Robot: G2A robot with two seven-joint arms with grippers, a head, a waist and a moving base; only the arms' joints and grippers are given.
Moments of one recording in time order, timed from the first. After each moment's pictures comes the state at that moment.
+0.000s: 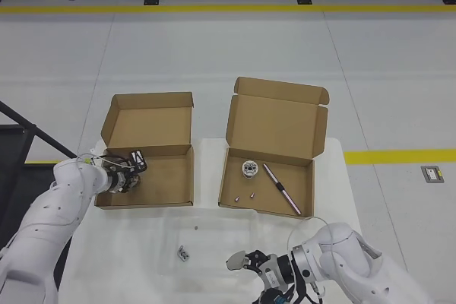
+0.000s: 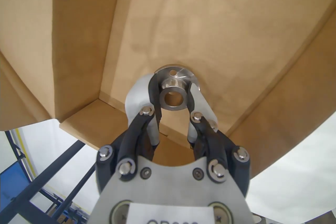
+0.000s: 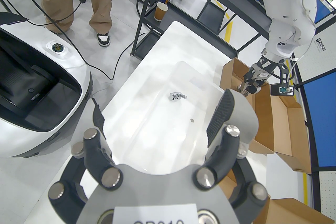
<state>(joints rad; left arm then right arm) 0.26 -1.07 -0.77 -0.47 1.74 -0.81 -0.07 -0.88 -0.95 0.84 -1.77 -2.12 -1.01 -0.70</state>
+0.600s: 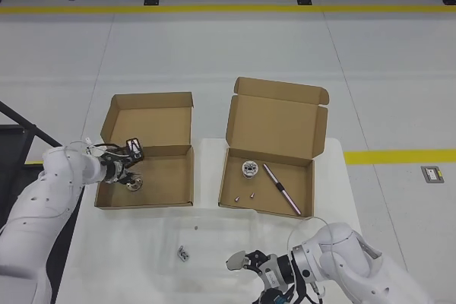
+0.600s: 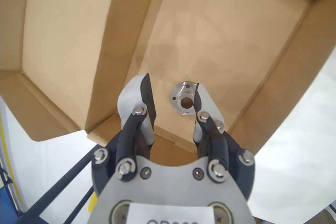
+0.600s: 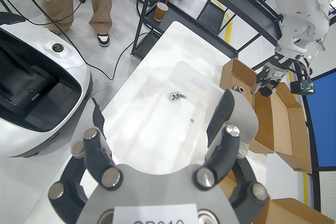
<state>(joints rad) 0.21 -1.03 -0.84 -0.53 1.76 -0.99 0.08 -0.88 -0.95 0.84 -1.77 -2.12 -1.01 -0.70</state>
